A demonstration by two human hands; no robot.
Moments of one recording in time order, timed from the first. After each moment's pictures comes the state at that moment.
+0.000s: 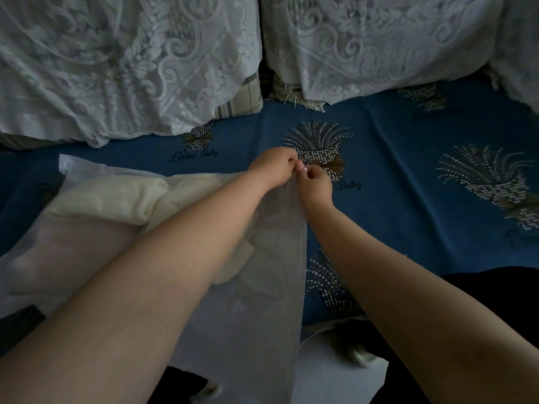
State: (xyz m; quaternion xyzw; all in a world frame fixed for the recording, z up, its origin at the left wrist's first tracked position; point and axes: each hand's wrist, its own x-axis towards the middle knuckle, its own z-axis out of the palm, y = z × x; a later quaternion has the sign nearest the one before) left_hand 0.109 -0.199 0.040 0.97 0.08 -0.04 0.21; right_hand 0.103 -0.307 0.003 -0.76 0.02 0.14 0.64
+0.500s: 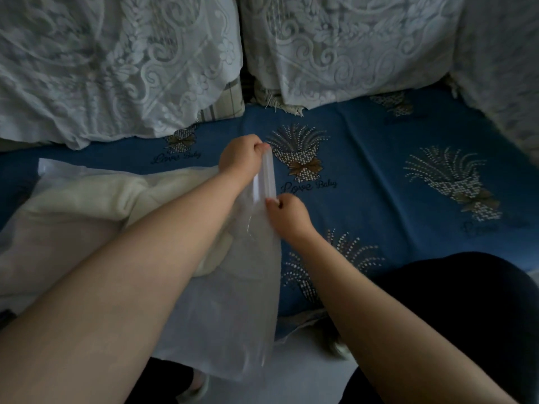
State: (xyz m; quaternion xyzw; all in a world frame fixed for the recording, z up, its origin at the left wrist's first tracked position) left_hand 0.096 -0.194 0.051 0.94 0.17 0.13 0.26; right_hand 0.039 -0.337 0.023 -0.85 -0.11 0.17 0.48
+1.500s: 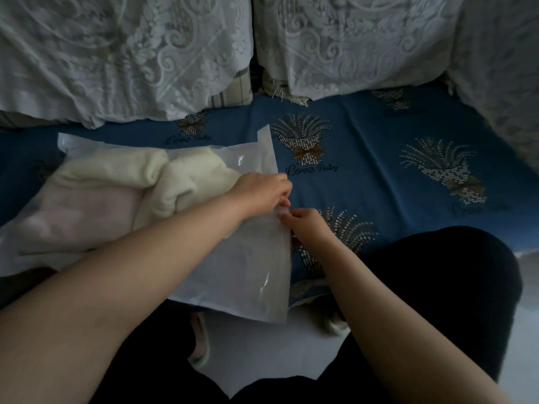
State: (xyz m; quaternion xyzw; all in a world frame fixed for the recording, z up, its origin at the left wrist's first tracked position) left_hand -0.010 -0.235 0.044 0.99 -0.13 -0.01 0.02; right_hand -0.018 -0.383 0.007 -0.79 -0.07 0.26 0.55
